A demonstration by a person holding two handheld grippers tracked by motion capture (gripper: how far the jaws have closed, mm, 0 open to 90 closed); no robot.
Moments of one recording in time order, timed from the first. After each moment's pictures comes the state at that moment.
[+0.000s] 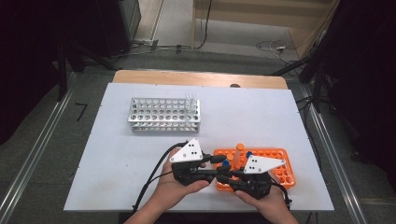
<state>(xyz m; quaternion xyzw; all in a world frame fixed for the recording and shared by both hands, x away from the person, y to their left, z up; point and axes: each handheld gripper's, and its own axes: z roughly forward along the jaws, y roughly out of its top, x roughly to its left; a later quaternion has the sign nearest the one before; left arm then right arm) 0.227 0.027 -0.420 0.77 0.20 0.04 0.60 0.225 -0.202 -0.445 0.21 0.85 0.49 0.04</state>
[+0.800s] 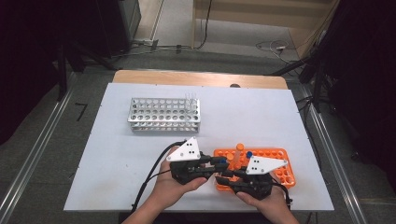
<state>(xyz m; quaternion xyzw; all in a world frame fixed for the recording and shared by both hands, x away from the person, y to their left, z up) 0.230 0.036 -0.417 0.76 0.20 0.05 0.61 0.226 -0.208 -0.446 0.20 0.84 0.51 0.03</state>
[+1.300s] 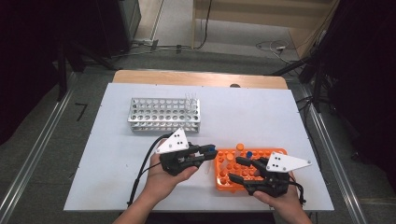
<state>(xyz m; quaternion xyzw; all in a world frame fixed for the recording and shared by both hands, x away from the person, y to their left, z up) 0.244 0.061 -0.412 0.75 0.24 0.09 0.61 0.226 -0.243 -0.426 0.22 0.81 0.55 0.07</state>
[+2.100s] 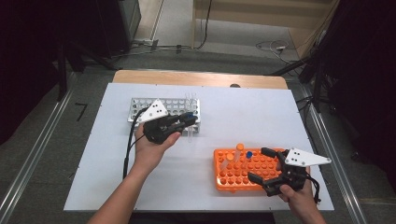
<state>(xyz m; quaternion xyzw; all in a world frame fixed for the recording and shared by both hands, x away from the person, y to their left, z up) 0.304 0.109 -0.400 0.71 0.31 0.16 0.61 0.241 -0.284 -0.430 0.27 0.79 0.54 0.10</state>
